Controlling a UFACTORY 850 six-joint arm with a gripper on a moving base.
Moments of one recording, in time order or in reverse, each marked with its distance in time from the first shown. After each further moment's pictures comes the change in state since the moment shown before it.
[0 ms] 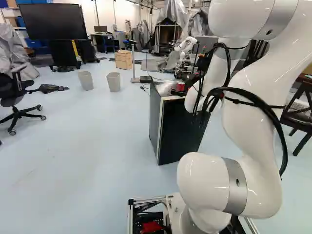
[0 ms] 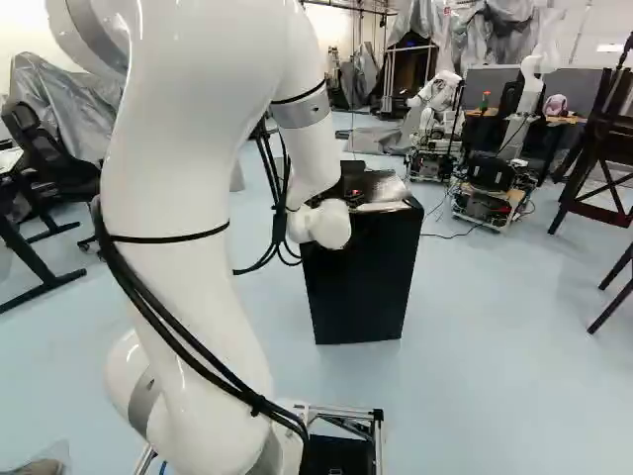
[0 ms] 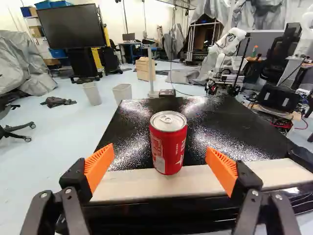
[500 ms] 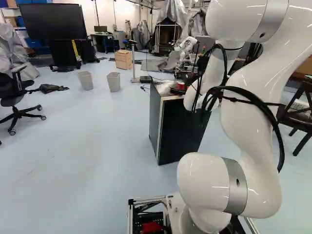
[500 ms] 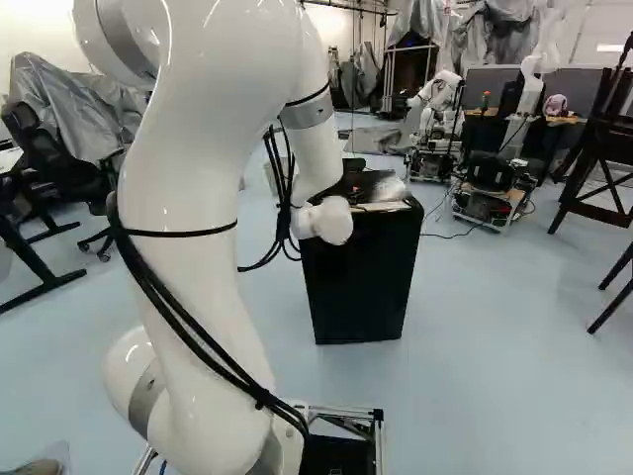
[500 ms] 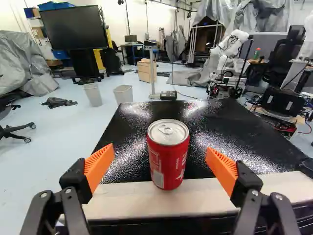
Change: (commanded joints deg) arm 0.6 -2.7 -3.3 0.0 0.0 0.0
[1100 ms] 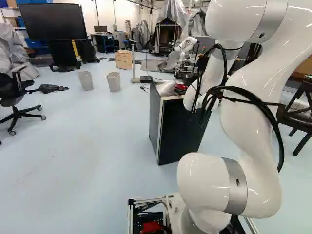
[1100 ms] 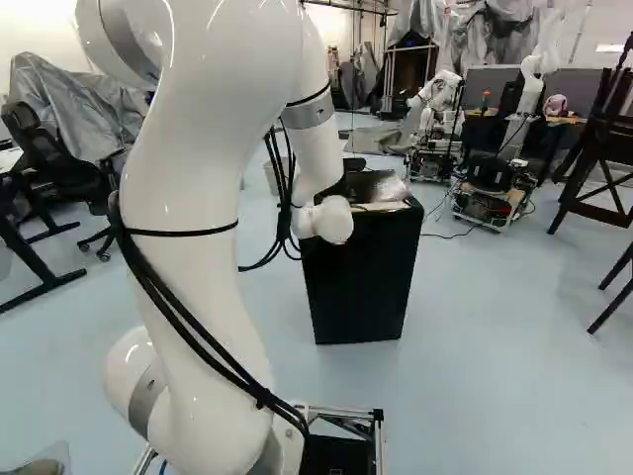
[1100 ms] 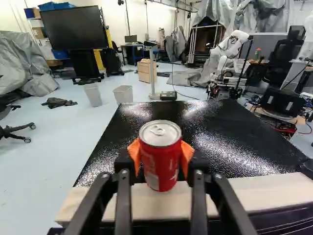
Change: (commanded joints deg) arm 0.0 -0.1 -0.1 0.0 0.0 0.0
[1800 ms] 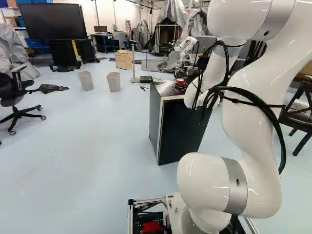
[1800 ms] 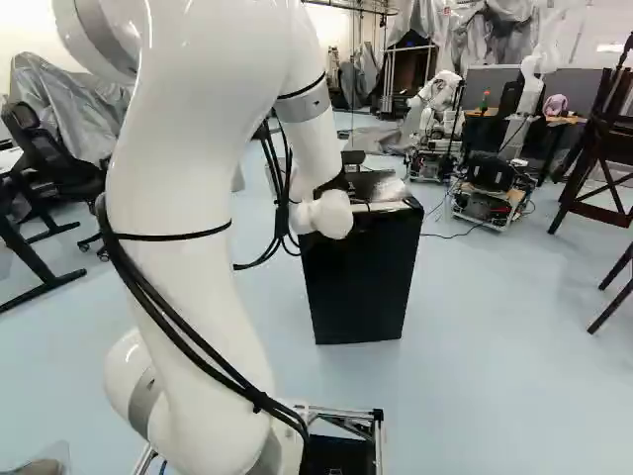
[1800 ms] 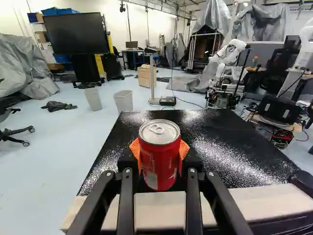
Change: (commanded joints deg) arm 0.0 3.0 0.2 0.0 0.0 0.0
